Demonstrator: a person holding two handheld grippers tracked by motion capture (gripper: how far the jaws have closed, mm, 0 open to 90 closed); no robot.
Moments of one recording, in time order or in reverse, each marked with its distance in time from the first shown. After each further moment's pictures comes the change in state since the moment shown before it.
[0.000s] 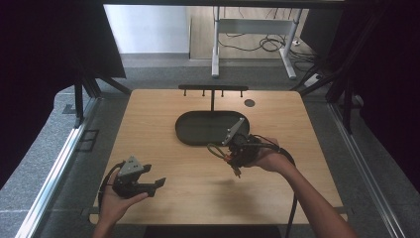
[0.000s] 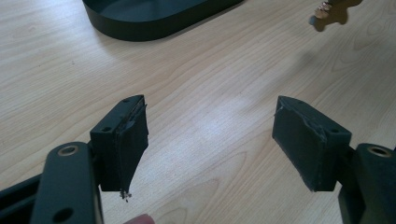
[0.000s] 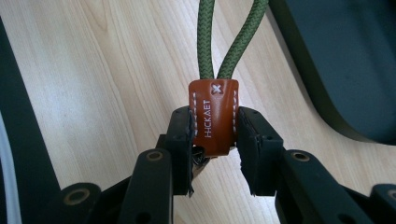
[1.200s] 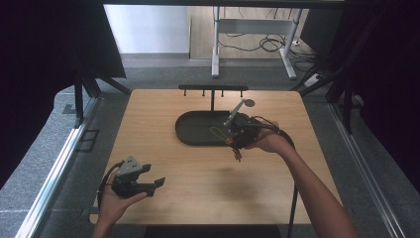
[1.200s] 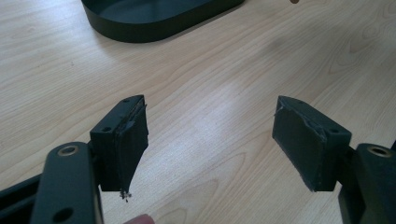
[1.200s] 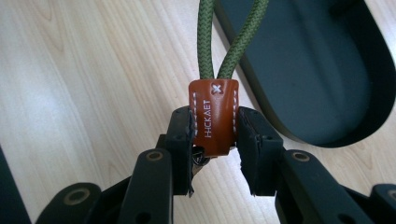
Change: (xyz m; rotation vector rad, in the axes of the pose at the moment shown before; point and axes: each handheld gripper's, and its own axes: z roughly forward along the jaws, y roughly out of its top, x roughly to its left) left arm 0.003 -0.001 -0.001 -0.011 -0.012 -0.006; right arm -0.046 0.019 -0.009 0.012 -0.035 0.035
